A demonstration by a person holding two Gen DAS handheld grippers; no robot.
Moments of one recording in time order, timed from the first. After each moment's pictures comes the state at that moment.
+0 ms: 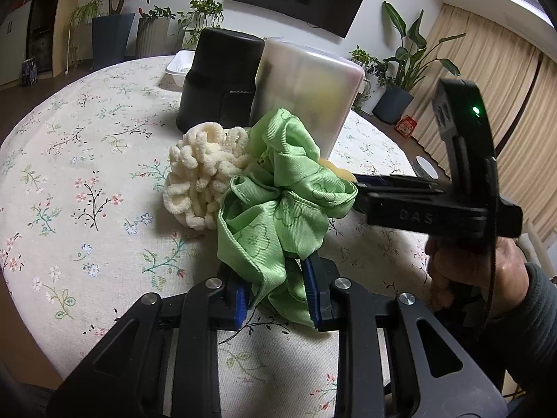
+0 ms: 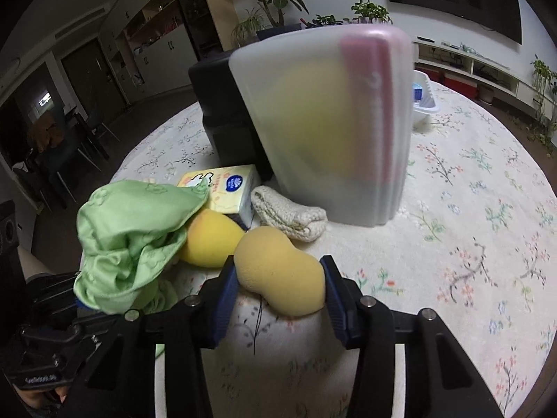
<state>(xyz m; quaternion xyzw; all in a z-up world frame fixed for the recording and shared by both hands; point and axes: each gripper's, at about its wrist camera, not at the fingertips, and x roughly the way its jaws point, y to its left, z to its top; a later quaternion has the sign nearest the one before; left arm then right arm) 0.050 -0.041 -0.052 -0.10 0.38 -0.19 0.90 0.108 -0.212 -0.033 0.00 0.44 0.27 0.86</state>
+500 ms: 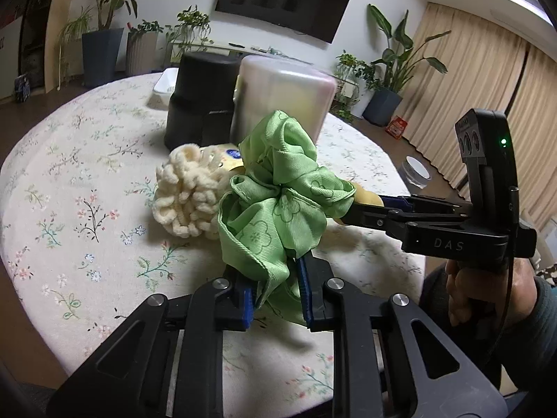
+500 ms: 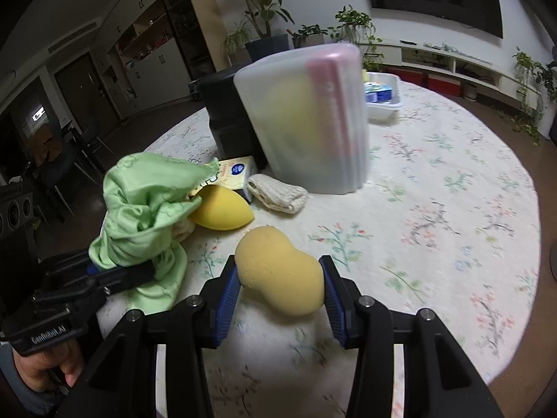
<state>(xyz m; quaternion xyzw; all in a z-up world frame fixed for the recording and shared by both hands) 0.033 -0.048 -0.031 -0.08 0.36 -0.21 0.91 0.059 -0.246 -0.015 0.02 0.42 0.24 0.87</state>
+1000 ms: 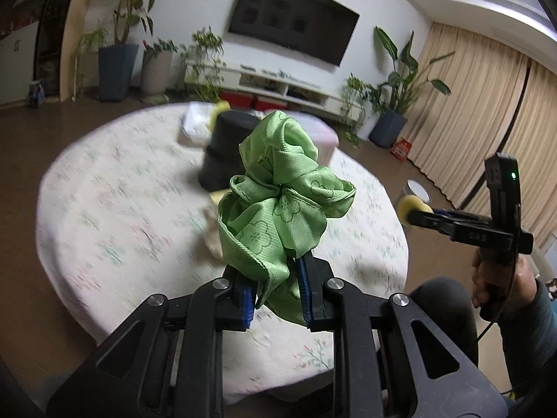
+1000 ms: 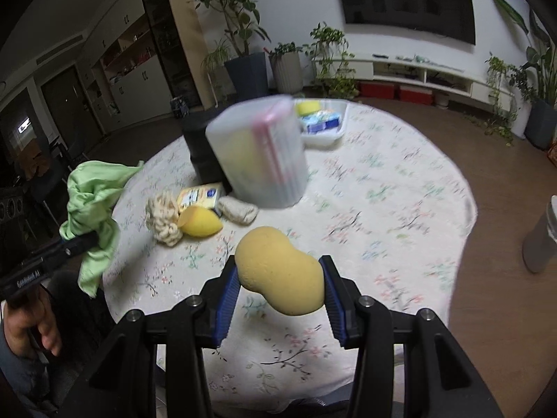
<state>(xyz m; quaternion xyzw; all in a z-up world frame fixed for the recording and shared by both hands) 0.007 -0.002 0.033 -0.10 0.32 -0.18 0.93 0.028 -0.315 0.045 0.02 0.40 0.20 0.90</state>
